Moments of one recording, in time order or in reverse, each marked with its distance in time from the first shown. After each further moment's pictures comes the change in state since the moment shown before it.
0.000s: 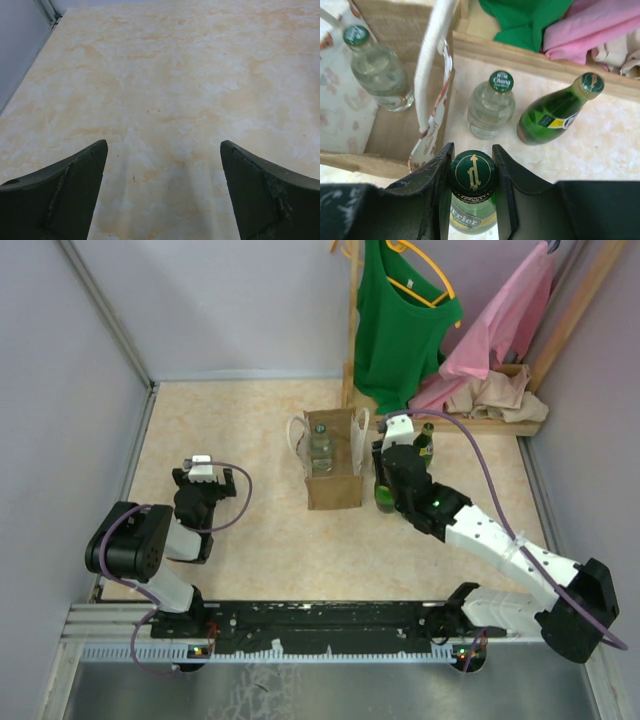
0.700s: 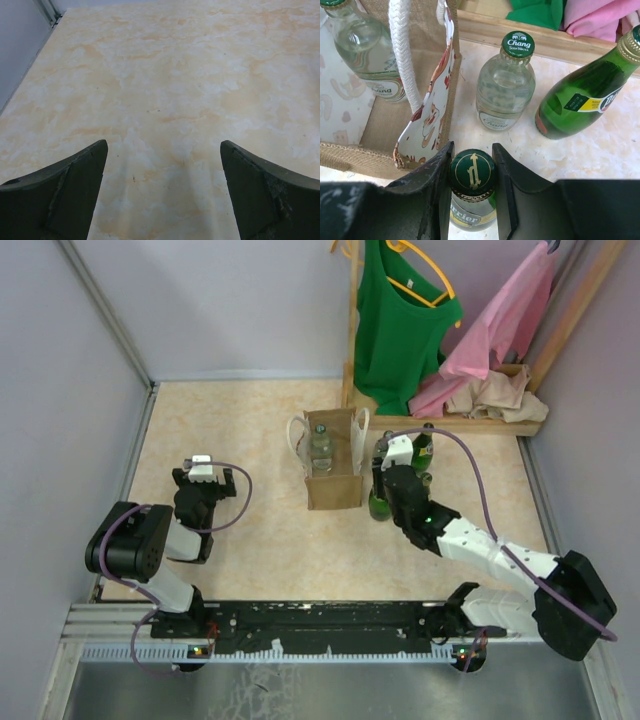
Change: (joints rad) left arm 0.000 0.000 0.000 0.000 0.000 0.000; right arm -0.022 0.022 -0.265 0.311 -0.041 0.040
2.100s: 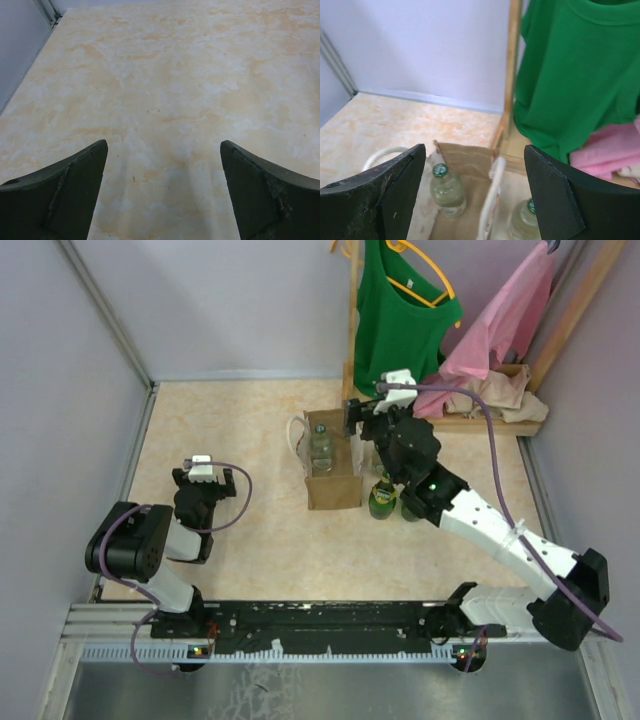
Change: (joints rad) left arm 0.000 0.000 0.000 0.000 0.000 0.000; right arm 0.026 0.040 0.399 0.109 -0.044 -0.167
